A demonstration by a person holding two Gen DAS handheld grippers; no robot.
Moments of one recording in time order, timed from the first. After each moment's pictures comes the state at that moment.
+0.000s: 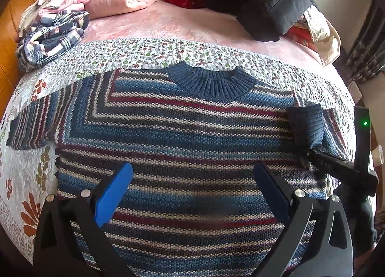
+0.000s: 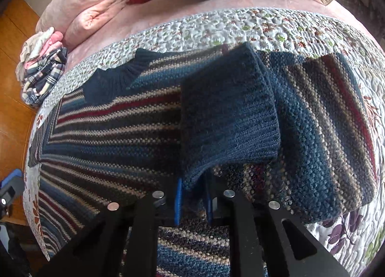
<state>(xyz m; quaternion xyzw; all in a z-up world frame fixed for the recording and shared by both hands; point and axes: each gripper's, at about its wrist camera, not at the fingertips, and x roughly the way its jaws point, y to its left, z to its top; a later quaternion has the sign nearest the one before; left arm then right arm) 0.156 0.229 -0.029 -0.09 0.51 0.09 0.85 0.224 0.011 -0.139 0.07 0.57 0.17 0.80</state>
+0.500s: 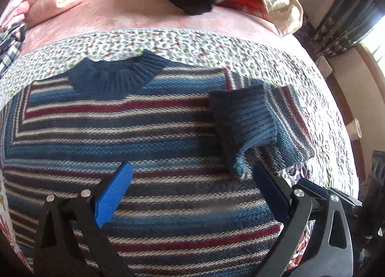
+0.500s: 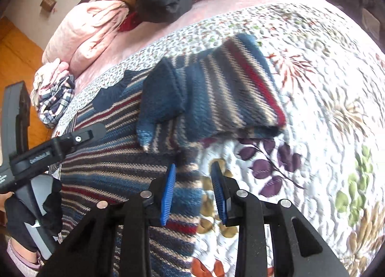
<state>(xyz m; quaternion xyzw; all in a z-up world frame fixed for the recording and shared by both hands) 0.225 0.094 -0.072 -0.07 0.56 -0.04 0.82 0.149 -0.120 -0.104 0.16 0.54 0.15 0.81</state>
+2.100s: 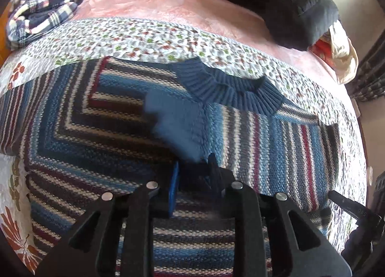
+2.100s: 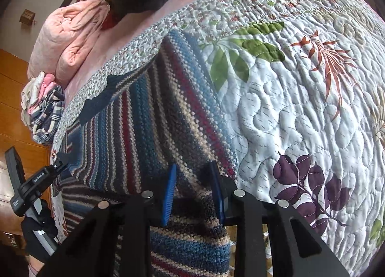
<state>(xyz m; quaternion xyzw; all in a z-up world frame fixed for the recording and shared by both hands) 0.213 0.304 -0.078 -0.15 0.53 0.12 0.82 0.220 -0.075 -0.142 0.19 0.59 0.13 0.77</state>
